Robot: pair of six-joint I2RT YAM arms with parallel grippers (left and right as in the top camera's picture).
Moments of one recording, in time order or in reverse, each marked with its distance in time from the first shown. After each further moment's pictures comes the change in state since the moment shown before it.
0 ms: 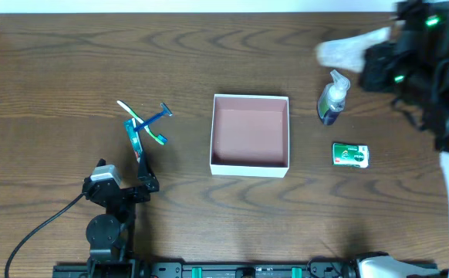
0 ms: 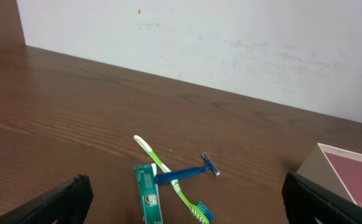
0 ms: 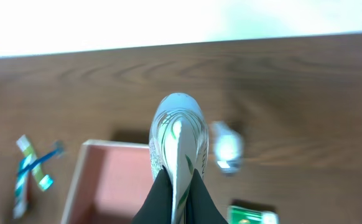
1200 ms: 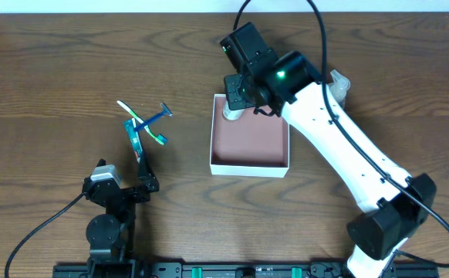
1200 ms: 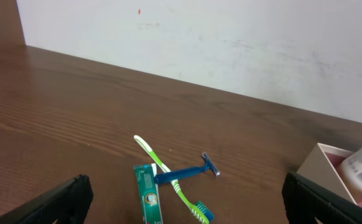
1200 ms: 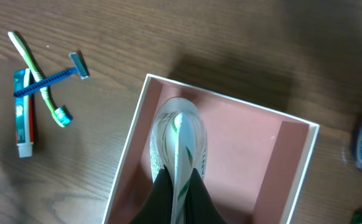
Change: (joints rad) left arm 0.000 0.000 0.000 0.000 0.000 0.000; right arm 0.470 0.470 0.000 0.078 0.147 0.218
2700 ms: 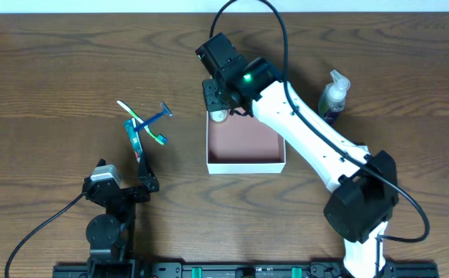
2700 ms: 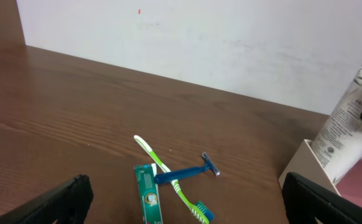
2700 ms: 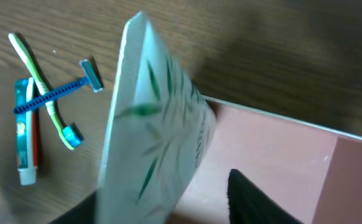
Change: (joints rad) left arm 0.000 0.000 0.000 0.000 0.000 0.000; right arm 0.051 0.154 0.001 0.153 -0.020 0.049
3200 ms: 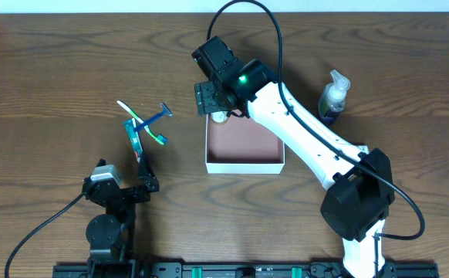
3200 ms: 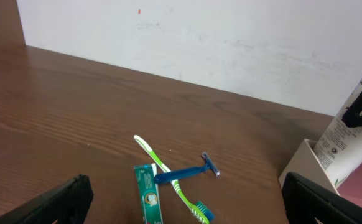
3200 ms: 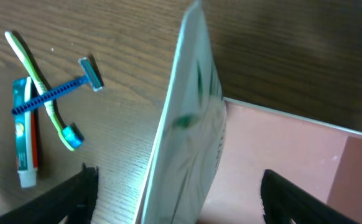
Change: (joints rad) left arm 0.000 0.000 0.000 0.000 0.000 0.000; right arm 0.008 0.014 0.005 -0.002 0.001 0.023
